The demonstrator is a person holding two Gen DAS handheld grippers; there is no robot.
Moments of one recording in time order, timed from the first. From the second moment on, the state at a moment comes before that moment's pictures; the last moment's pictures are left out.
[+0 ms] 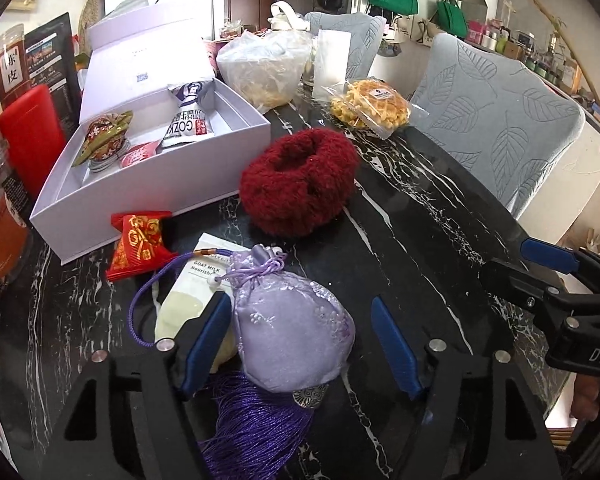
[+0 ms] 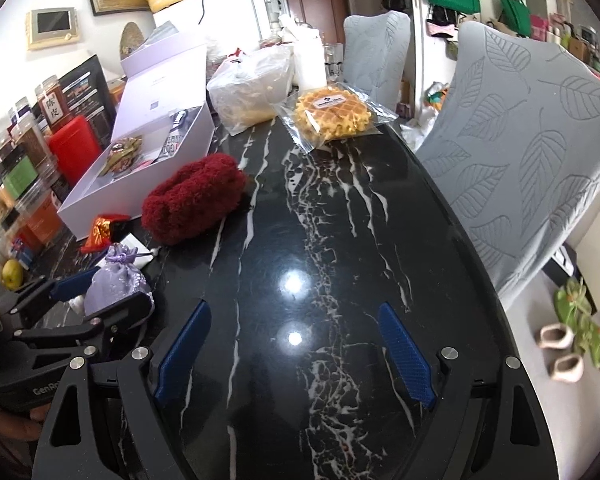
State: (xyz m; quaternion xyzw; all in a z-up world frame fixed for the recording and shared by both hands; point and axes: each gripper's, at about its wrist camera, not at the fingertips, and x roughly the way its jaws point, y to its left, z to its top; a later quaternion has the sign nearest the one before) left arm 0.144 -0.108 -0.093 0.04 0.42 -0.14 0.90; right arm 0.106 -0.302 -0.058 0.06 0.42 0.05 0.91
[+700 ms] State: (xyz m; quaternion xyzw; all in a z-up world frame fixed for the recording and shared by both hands) left arm 0.127 -0.067 -0.051 -0.01 0.37 -0.11 0.92; right arm 0.108 -0.289 -0.049 0.08 0.42 0.07 0.90
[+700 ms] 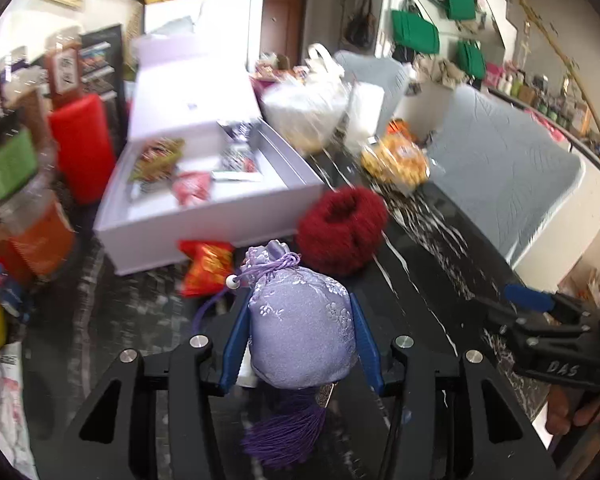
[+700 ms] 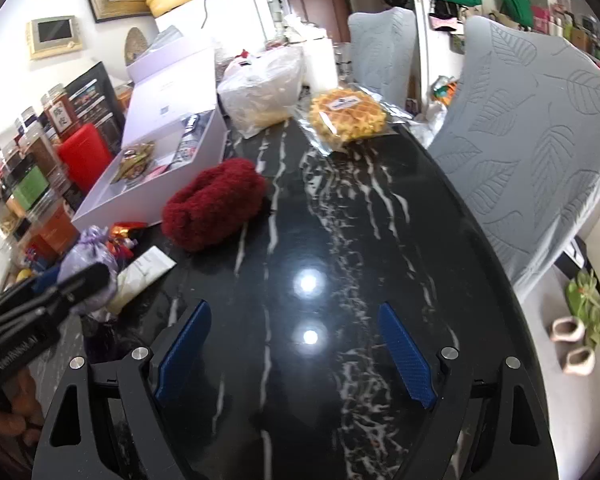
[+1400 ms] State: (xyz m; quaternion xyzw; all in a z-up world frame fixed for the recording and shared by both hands) left arm 0.109 0.039 -0.059 -0.06 0.39 -0.01 0.92; right arm 0.132 -0.171 -0.064 0.05 0.45 0.19 0.87
